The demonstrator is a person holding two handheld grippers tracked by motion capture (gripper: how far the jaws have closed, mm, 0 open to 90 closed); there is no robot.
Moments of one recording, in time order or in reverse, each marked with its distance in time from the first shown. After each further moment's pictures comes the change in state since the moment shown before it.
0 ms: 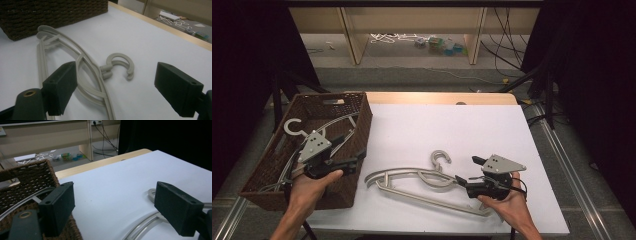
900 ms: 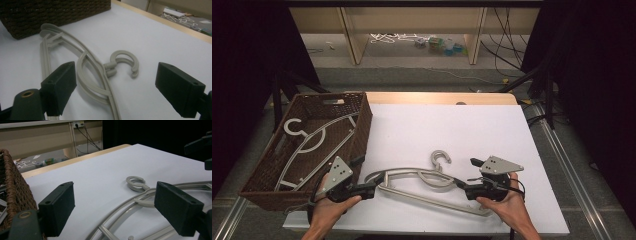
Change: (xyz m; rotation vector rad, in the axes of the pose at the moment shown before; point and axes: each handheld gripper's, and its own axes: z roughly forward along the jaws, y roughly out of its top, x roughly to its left) left arm -0.033 -0.058 0.016 -0.022 -0.109 0.067; right arm 0.002 -0.004 0.005 0.019 0.020 0.005
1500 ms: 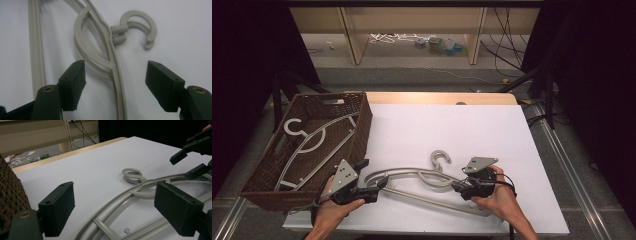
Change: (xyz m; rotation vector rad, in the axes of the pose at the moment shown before) left arm -0.004 -0.009 0.005 0.047 -0.020 0.019; right arm -0.004 -0.007 0.038 0.304 0.050 -0.113
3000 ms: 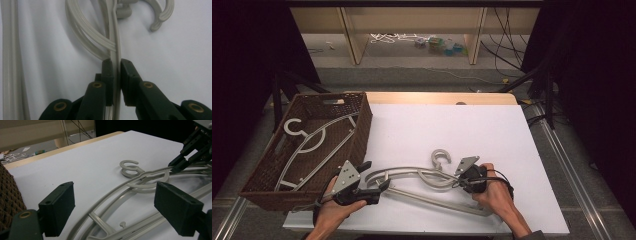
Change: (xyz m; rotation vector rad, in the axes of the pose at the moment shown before) left arm -0.002 -0.003 0.005 0.030 -0.024 0.001; right arm 0.002 0.016 0.010 0.243 -0.036 -0.152
